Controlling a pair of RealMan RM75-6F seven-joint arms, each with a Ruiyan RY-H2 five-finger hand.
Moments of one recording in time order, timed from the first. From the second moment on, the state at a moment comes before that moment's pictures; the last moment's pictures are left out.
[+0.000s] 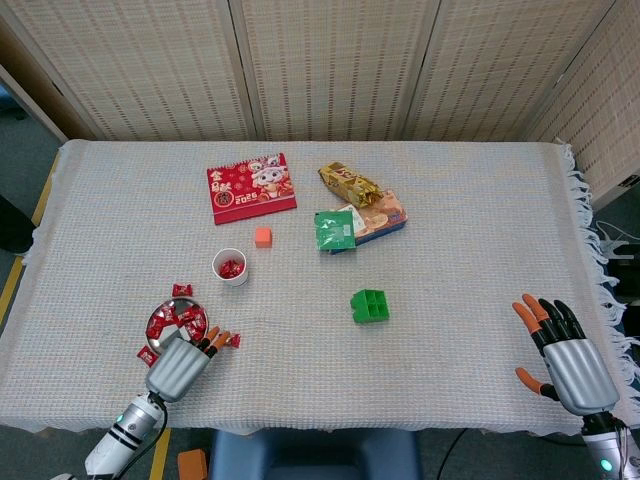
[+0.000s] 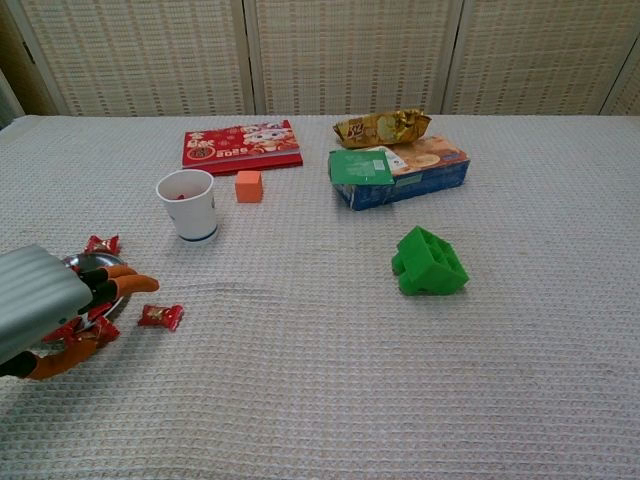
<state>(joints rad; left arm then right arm) -0.41 -1.58 0.12 -1.33 1.62 1.28 0.59 0.07 -1.07 -0.03 -1.66 -1.65 1.47 -0.07</state>
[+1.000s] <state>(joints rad) -0.43 -1.66 0.08 -1.22 1.63 1.23 0.62 0.06 -1.06 -0.03 -1.66 -1.65 1.49 -0.05</state>
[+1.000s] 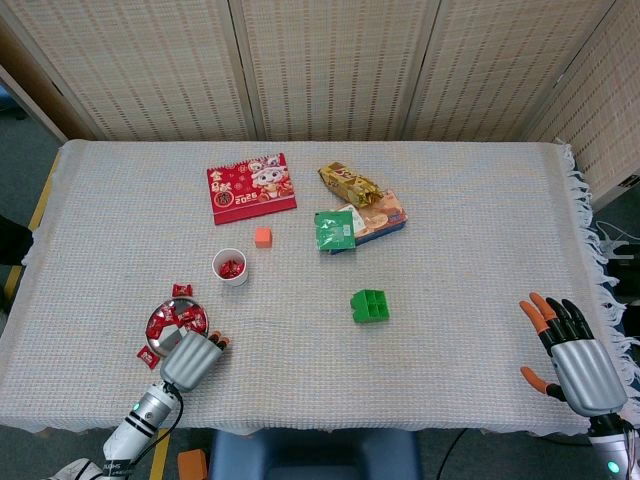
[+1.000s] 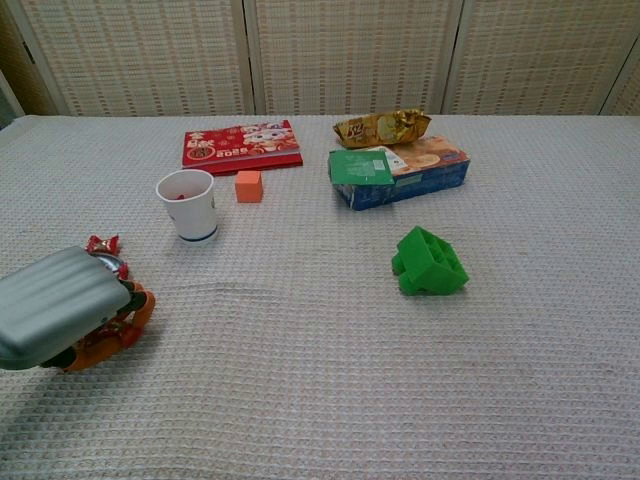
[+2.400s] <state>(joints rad) -0.71 -1.69 -0.26 -1.29 1.47 1.08 0.64 0.06 -1.05 -0.03 -1.65 -1.65 1.49 -0.02</state>
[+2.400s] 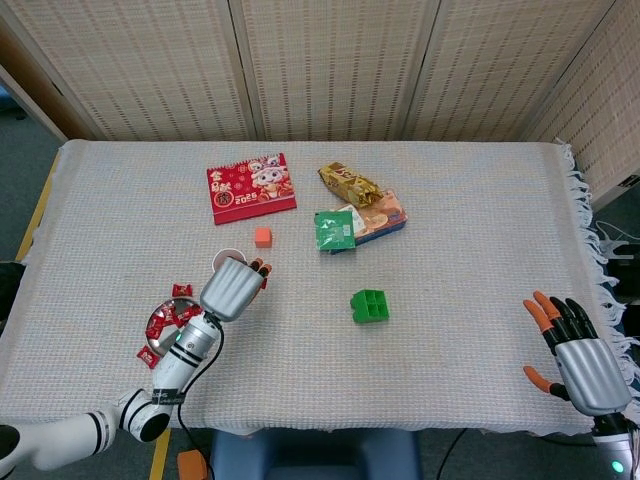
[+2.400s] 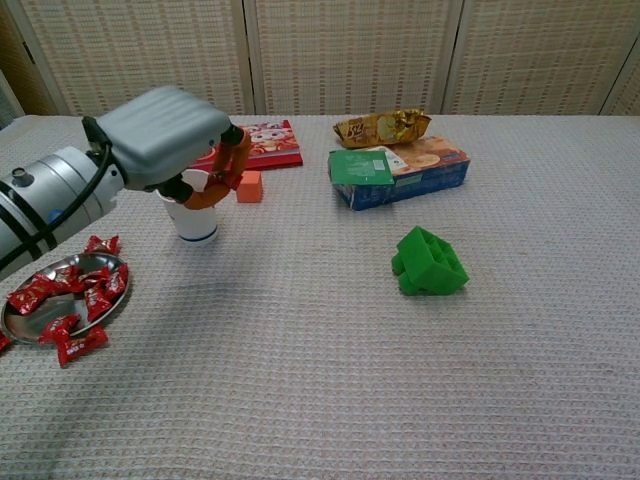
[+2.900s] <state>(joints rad) -0.78 -1.74 -0.27 -1.08 1.37 1.03 0.62 0.06 -1.05 -0.02 -1.65 -1.63 1.48 -0.03</state>
